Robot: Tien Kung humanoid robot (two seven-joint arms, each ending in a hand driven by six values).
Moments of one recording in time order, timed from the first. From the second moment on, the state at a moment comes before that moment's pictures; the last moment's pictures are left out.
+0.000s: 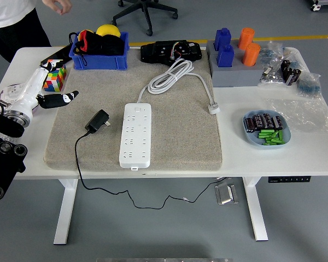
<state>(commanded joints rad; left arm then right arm) -0.36 0.25 -1.38 -1.16 1.81 0.10 0.01 0.01 -0.23 1.39 0.41 -1.46 0.07 -0.26</state>
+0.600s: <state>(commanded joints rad) -0.33 0.24 -1.42 -1.22 1.82 0.11 0.00 0.04 -0.24 1.37 0.41 -1.46 0.07 -0.25</state>
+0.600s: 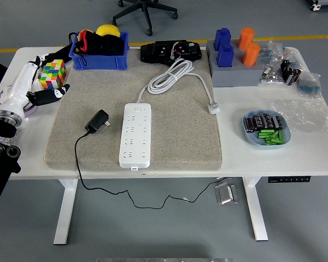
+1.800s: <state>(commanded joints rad) -0.28 0.23 -1.47 -1.29 1.85 0.09 0.02 0.01 -0.23 1.39 0.41 -1.47 0.07 -0.25</state>
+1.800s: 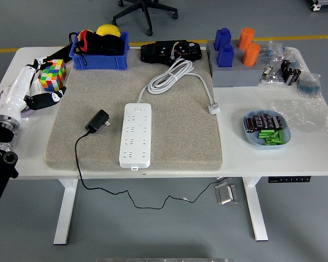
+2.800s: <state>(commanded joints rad) -0.27 0.23 -1.51 -1.30 1.86 0.07 0.03 0.01 -0.22 1.40 0.41 -1.47 0.07 -0.25</state>
